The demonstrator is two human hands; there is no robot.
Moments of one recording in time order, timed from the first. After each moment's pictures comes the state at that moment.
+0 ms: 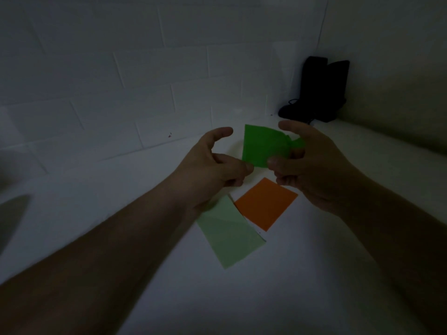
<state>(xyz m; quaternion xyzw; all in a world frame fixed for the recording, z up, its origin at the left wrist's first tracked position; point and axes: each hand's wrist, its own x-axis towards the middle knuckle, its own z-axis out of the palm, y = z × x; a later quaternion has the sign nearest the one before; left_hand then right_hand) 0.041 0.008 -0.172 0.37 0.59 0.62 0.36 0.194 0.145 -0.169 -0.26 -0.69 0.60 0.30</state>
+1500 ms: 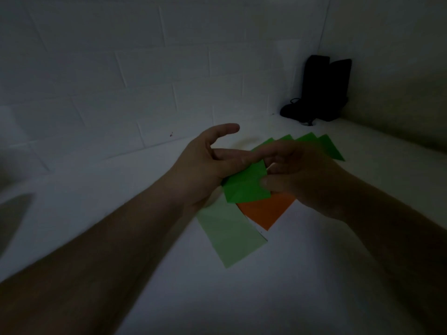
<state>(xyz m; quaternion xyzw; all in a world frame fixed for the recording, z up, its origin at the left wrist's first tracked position) 0.036 0.006 -0.172 0.40 0.53 0.65 0.36 0.196 0.136 -0.174 -0.11 -0.80 0.54 0.22</state>
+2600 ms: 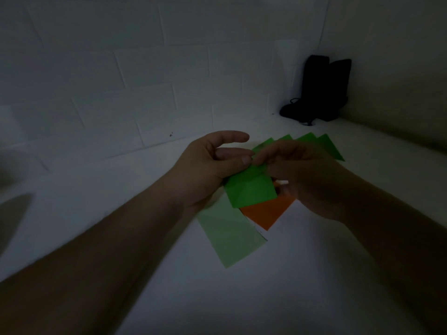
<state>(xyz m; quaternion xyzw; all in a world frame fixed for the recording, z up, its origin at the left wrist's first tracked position) 0.041 0.009 -0.174 0.38 0.50 0.68 0.38 0.193 0.134 -0.172 -0.14 -0.72 0.64 0.22</state>
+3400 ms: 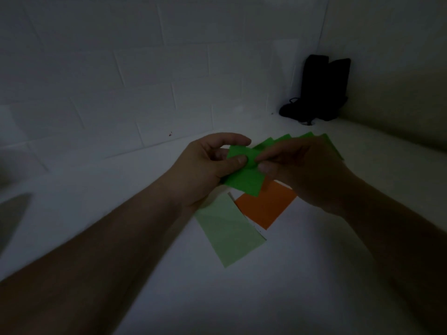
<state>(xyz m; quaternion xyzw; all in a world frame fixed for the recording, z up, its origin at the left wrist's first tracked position) 0.034 0.008 -0.178 0.42 0.55 0.64 0.34 0.195 0.136 -0.172 -0.14 -0.83 0.42 0.33</state>
